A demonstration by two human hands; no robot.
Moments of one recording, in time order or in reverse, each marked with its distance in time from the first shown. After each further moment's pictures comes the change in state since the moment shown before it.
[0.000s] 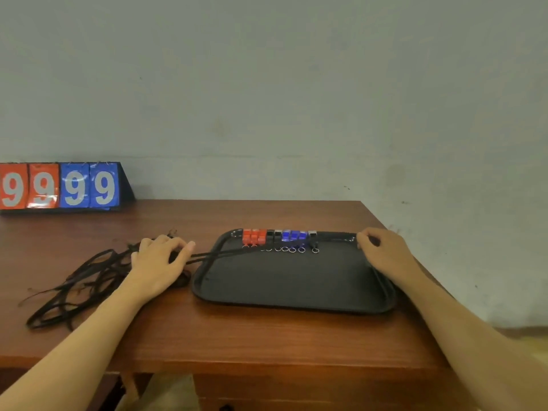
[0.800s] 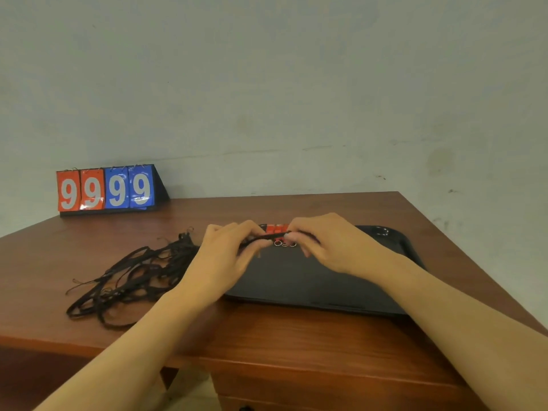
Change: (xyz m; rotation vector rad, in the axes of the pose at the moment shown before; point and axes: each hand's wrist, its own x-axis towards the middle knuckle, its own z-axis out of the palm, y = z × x) left_hand -0.029 0.101 -0.002 -0.035 0.148 0.488; right_hand 0.003 -0.103 0.051 -0.089 -0.328 -0.816
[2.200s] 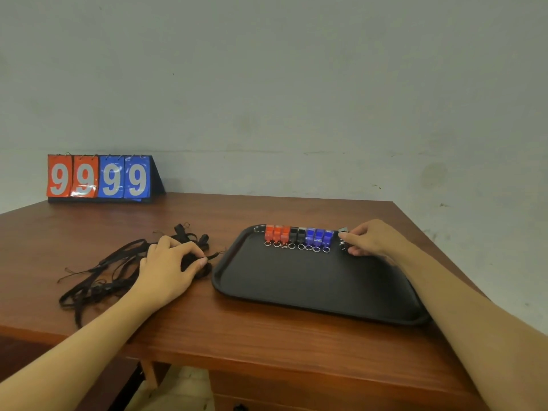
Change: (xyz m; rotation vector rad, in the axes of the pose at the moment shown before) left_hand -0.046 -0.081 -0.016 0.139 -0.166 -0.614; right_hand -0.012 0.096 0.001 0.377 -0.013 1.049
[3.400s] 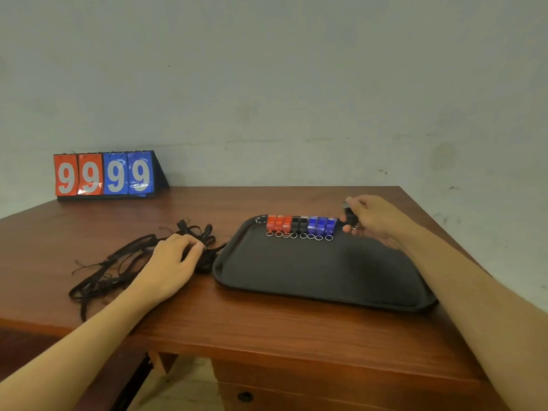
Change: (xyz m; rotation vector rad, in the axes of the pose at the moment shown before) left_hand -0.004 -0.004 -0.004 -0.122 -0.042 0.094; right_hand -0.027 -0.025 -0.006 0.395 -0.087 -0.068
